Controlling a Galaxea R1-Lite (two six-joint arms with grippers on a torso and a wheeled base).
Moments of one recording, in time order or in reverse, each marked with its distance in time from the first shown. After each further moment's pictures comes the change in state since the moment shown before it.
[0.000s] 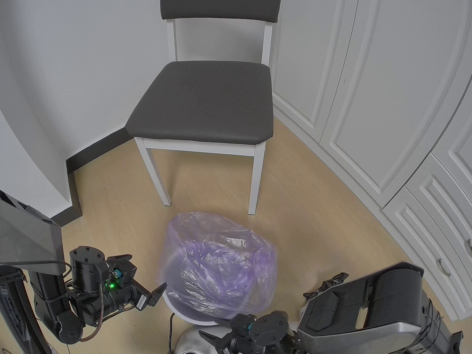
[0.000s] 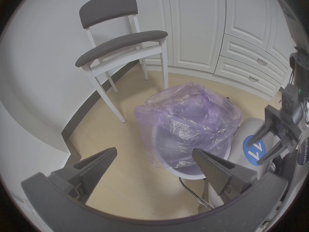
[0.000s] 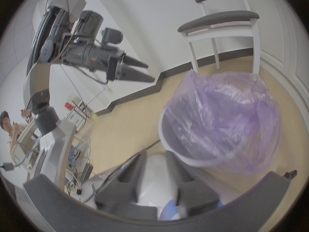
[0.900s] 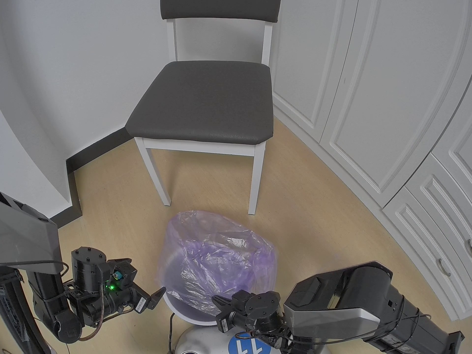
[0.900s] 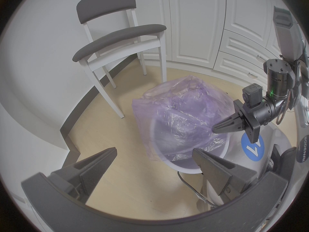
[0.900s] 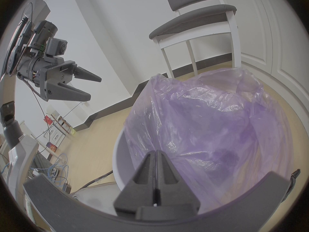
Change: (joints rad) left arm 0.002 -0.020 -0.010 0.080 0.000 0.000; right arm -0.132 0.183 -0.261 0.000 -0.074 -0.011
